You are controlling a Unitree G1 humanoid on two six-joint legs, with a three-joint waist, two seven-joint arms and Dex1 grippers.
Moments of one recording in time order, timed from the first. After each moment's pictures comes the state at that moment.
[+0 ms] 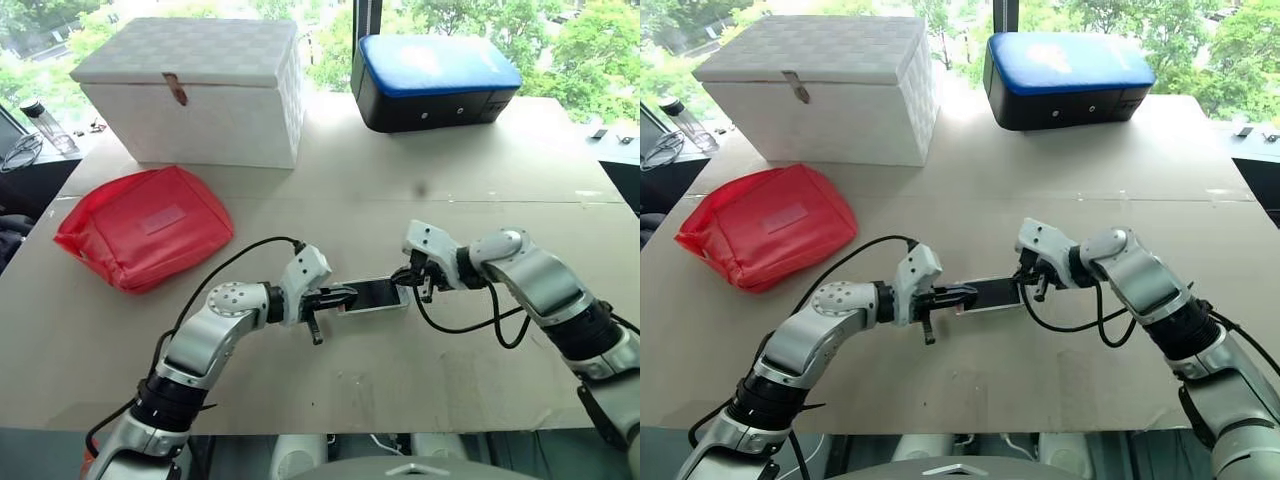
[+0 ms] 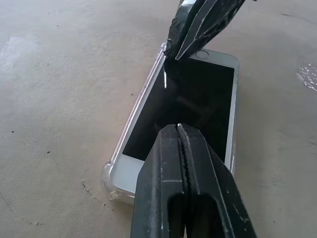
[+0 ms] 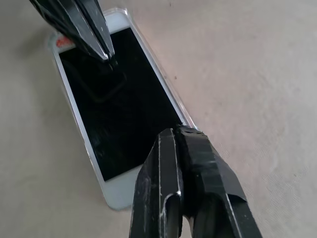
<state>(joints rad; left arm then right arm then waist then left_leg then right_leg) -0.23 0.57 -0.24 -0.24 -0.32 0.55 -0.87 -0.65 -0.64 0.49 -0.11 0.13 0.83 1.03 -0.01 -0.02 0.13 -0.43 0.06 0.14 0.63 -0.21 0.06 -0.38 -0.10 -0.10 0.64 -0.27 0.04</state>
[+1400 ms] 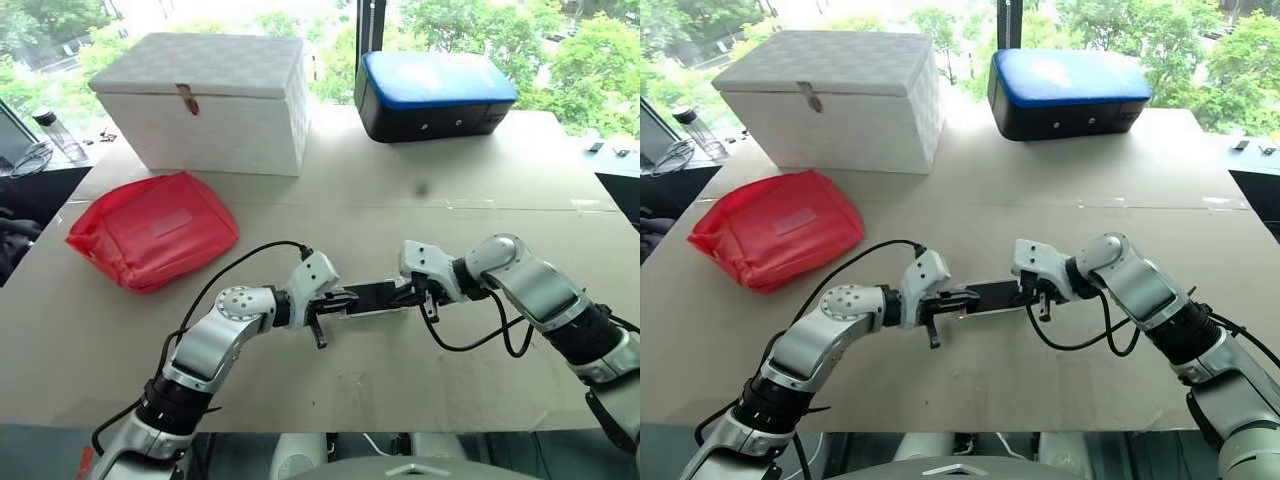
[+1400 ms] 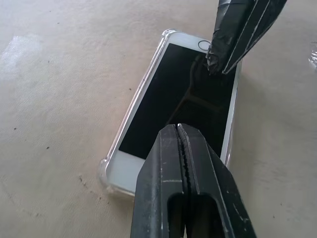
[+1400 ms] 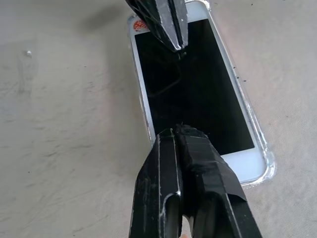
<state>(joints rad) -0.23 0.57 -0.27 -0.25 -0.27 0.58 -0.83 -0.60 -0.66 0.54 -0.11 0.16 0.70 1.15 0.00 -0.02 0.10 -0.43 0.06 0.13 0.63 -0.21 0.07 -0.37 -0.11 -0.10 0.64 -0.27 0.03</state>
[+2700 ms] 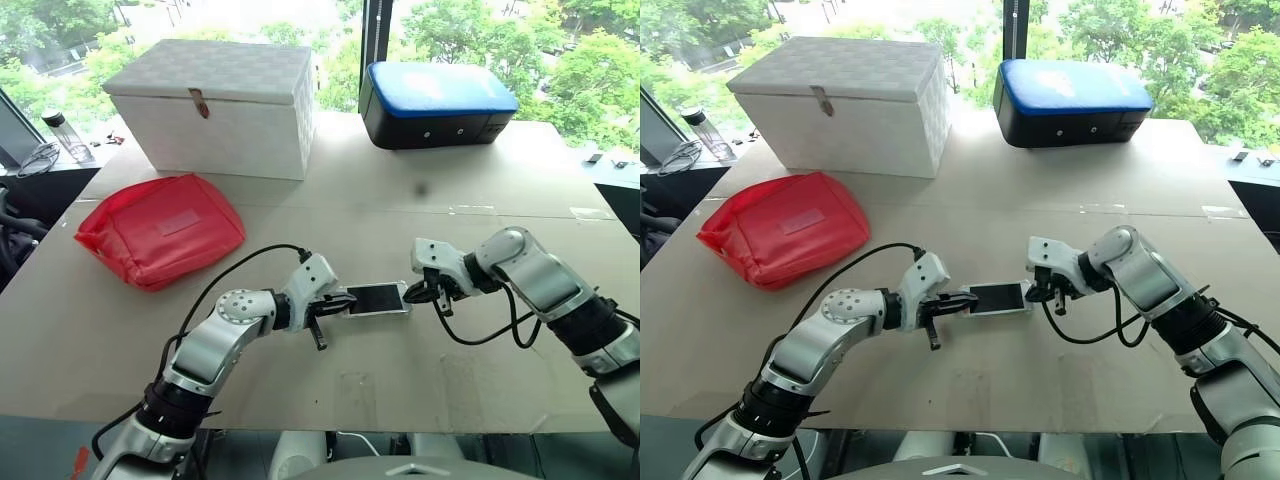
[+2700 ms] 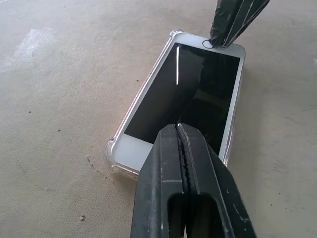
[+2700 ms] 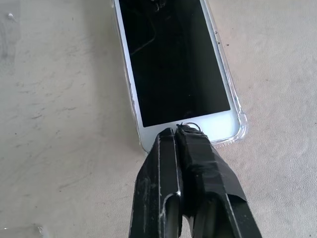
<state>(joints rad) -0.21 0.56 -0.27 -0.25 -0.27 0.60 -0.80 -0.63 -0.67 0.53 0.01 0.07 0.63 1.27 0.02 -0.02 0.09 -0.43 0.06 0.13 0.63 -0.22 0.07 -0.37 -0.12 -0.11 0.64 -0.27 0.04</state>
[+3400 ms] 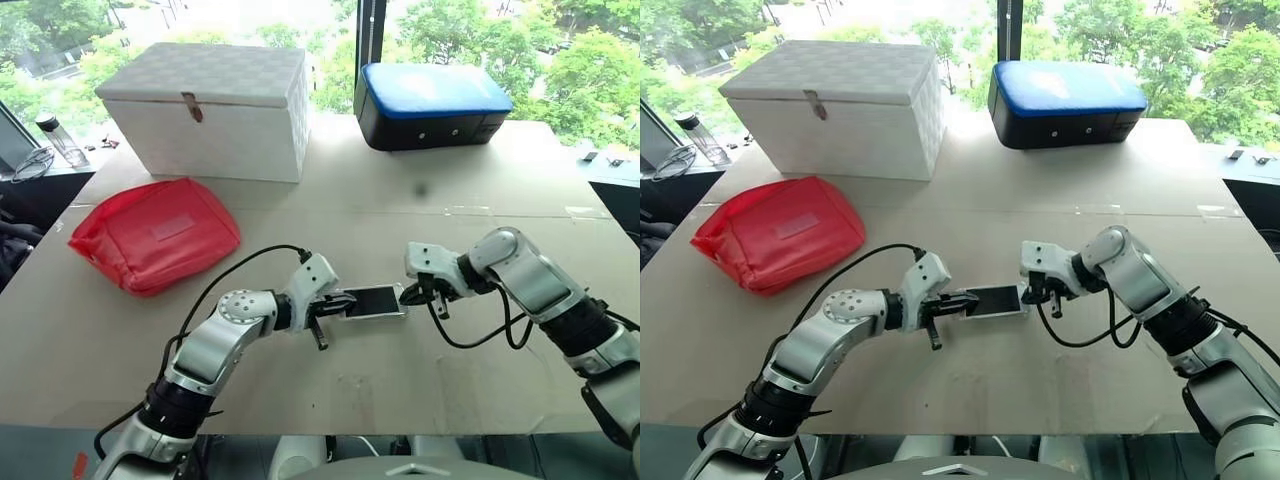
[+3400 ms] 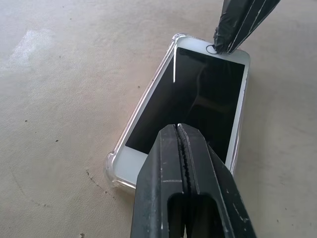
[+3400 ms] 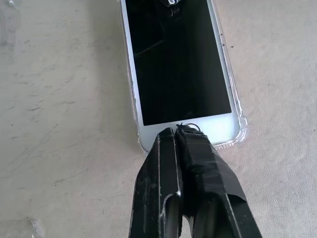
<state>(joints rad) -0.22 0.55 -0.27 -0.25 -0.27 0.62 -0.79 -0.63 -0.64 0.53 0.01 0.00 0.60 1.31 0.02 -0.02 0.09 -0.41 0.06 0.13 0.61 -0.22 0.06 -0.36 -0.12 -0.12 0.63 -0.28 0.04</state>
